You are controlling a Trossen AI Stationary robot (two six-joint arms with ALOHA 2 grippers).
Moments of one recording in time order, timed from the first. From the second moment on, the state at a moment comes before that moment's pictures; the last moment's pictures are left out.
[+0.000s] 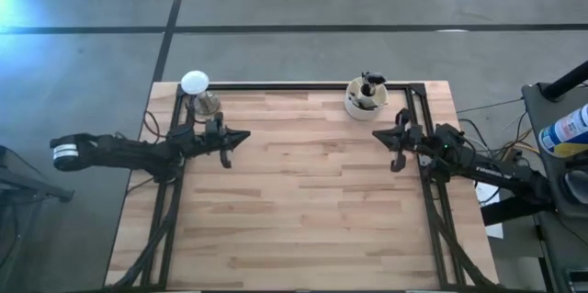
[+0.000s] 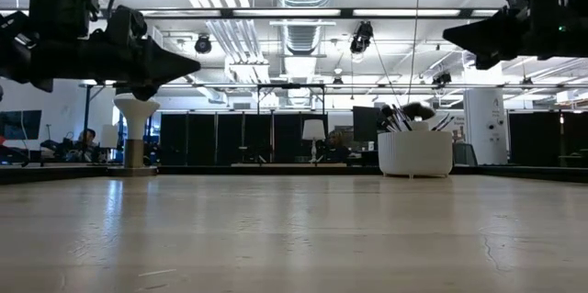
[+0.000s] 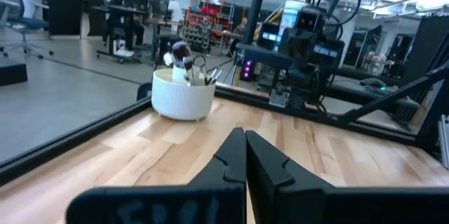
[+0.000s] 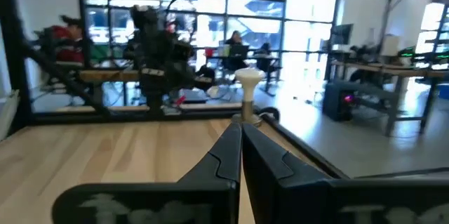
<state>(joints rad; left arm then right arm) 0.33 0.92 0.01 1.01 0.08 -0.18 -0.38 0.17 0.03 0.28 -0.17 0.00</state>
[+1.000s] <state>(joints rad) 0.33 0.58 0.01 0.59 0.05 -0.15 -0.01 0.00 0.01 0.09 0.29 -0.05</state>
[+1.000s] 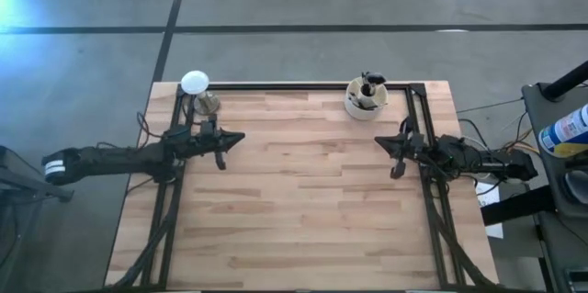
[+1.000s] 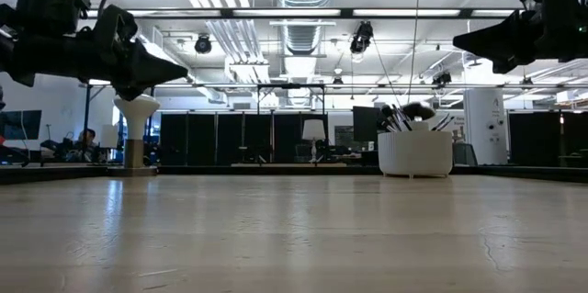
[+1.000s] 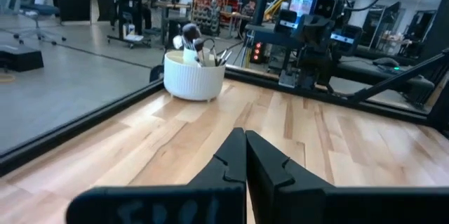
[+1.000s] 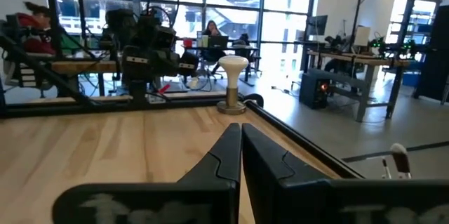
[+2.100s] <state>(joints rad) 0.33 0.00 0.01 0.01 0.04 -0.15 0.06 0.00 0.01 0.10 0.43 -0.05</state>
